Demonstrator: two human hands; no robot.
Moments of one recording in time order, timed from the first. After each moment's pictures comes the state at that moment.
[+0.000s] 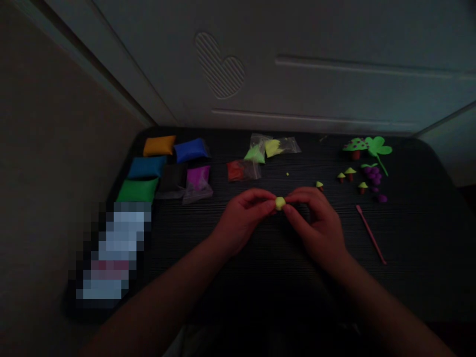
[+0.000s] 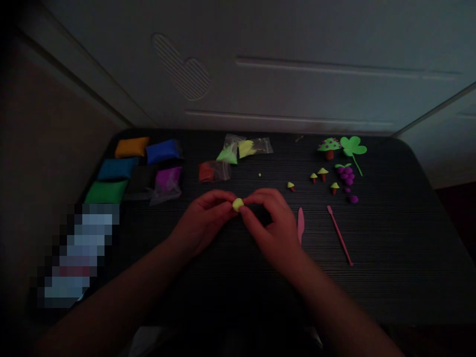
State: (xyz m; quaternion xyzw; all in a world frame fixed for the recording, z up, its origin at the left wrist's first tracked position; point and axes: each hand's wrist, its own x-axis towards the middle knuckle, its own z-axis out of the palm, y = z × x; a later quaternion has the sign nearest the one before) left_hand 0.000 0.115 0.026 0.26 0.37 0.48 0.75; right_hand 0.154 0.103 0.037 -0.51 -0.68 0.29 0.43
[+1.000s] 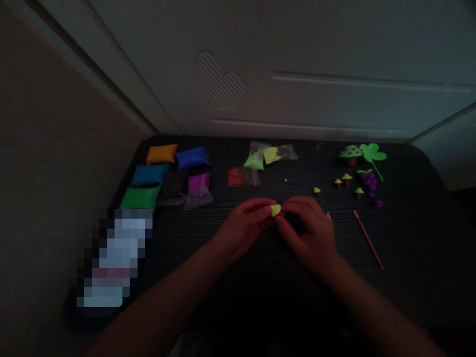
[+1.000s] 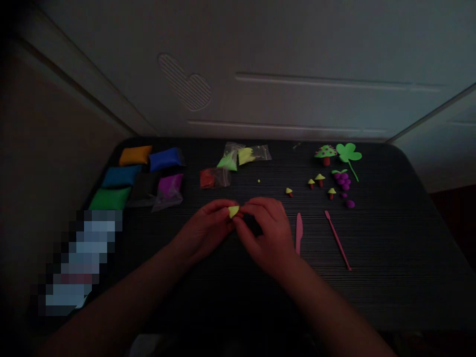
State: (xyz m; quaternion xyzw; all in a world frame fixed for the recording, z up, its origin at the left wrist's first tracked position) left_hand 0.000 0.114 0.025 0.16 0.33 0.46 0.81; right_hand 0.150 0.101 0.036 -0.50 -0.75 0.15 0.40
